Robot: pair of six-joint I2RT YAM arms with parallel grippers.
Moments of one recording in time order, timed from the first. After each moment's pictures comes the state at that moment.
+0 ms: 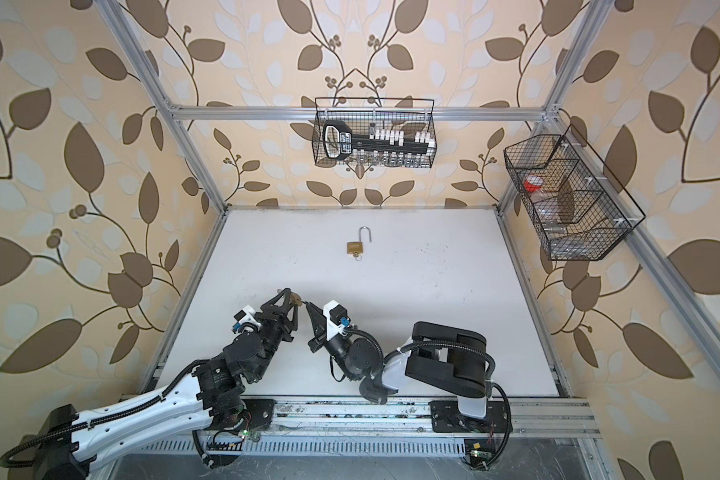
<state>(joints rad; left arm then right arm) -0.98 0.57 0.20 0.30 -0.74 -1.86 1.26 1.87 0.63 1.51 0.57 0.10</state>
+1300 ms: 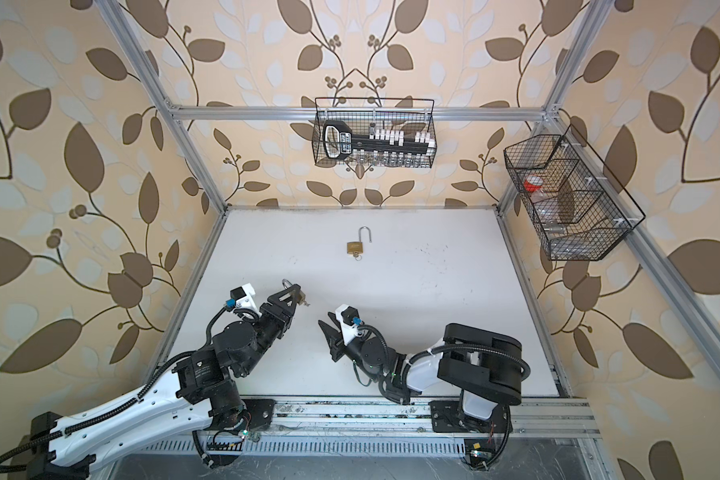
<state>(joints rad) -0.98 0.58 0.46 -0.04 -0.60 -1.33 1.22 1.62 0.40 1.20 0.47 0.22</state>
